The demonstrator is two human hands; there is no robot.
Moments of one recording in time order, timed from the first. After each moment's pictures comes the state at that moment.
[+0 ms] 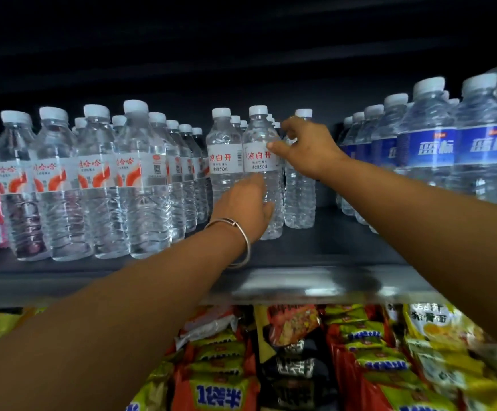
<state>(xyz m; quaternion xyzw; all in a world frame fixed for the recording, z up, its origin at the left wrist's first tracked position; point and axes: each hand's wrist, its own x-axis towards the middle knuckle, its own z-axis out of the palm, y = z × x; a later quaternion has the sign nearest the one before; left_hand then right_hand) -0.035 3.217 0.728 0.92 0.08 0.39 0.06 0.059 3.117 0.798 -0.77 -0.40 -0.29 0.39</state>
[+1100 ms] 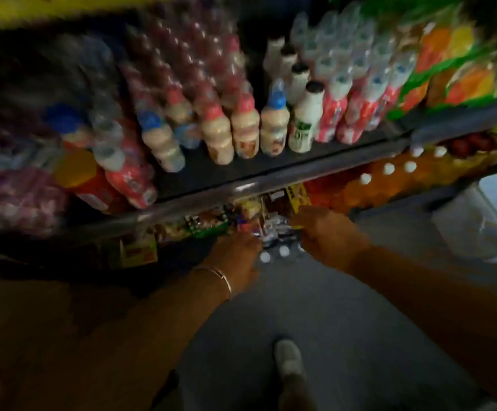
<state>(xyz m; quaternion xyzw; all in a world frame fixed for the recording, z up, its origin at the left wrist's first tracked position) -0.153 3.098 0.018 0.96 -0.10 -0.24 0.08 -0.086 2.919 0.026 -0.92 -0.32 0.13 0.17</state>
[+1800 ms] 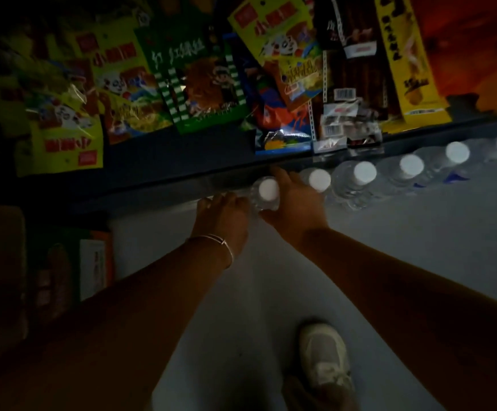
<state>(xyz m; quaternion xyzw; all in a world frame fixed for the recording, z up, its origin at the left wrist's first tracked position) -0.161 3.144 -0.346 0.95 0.09 -0.29 0.02 -0.107 3.031 -0.360 -0.92 -0.17 0.24 0.25</state>
